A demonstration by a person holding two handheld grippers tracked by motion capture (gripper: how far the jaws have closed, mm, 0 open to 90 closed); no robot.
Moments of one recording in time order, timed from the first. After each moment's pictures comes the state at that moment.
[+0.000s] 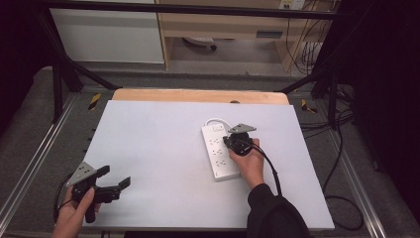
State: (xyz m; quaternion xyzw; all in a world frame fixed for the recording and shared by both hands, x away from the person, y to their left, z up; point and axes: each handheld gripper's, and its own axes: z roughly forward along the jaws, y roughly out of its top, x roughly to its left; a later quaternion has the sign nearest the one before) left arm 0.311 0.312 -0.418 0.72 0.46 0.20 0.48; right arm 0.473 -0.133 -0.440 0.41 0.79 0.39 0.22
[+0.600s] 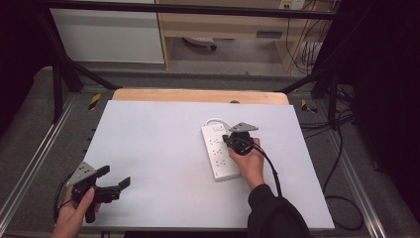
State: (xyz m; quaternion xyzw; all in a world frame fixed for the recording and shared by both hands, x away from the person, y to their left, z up) left arm 0.311 0.312 -0.418 0.72 0.46 0.20 0.48; right arm 0.469 -0.133 -0.431 0.42 0.78 0.41 0.22
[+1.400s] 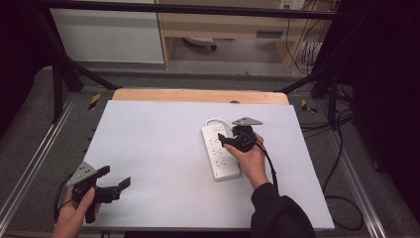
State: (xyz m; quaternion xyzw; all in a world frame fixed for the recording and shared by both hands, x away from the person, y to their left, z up) left arm 0.312 0.312 -0.419 0.72 0.46 0.20 0.48; right arm 0.470 -0.134 -0.407 0.46 0.75 0.43 0.22
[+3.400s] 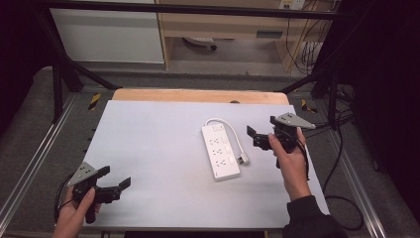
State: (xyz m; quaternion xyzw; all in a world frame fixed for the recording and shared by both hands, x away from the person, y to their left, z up) left arm 0.312 0.311 -0.420 0.72 0.46 0.20 0.48; right arm 0.418 -0.220 -0.336 0.43 0.69 0.51 0.28
